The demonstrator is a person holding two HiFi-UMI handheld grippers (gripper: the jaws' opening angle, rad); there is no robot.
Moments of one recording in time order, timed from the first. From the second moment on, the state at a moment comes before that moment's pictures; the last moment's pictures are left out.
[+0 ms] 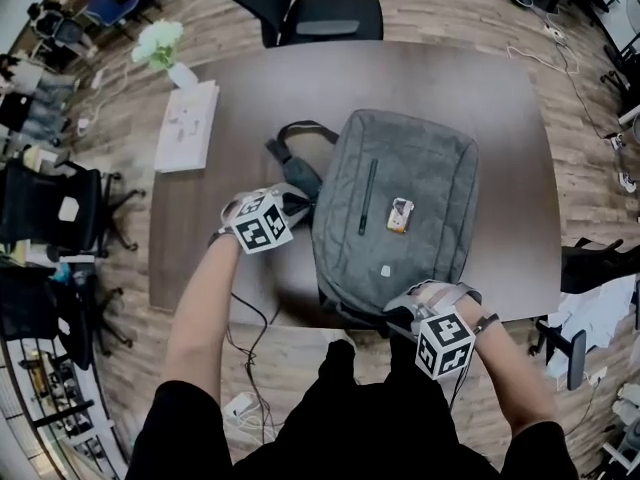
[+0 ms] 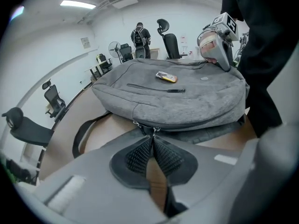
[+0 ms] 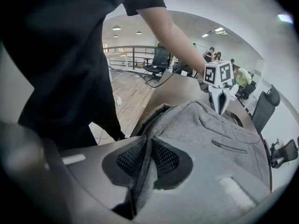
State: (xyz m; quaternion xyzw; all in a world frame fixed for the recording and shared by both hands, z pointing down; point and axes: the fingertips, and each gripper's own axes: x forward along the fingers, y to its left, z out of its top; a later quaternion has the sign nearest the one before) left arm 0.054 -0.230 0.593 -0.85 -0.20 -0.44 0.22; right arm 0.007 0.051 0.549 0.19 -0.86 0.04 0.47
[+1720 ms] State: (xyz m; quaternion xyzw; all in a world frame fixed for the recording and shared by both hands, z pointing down) left arm -0.036 -0.104 0.378 -0.97 0.22 -0.05 -0.05; right arm 0.077 -0.052 0.353 0.58 -0.82 0.03 -0.01
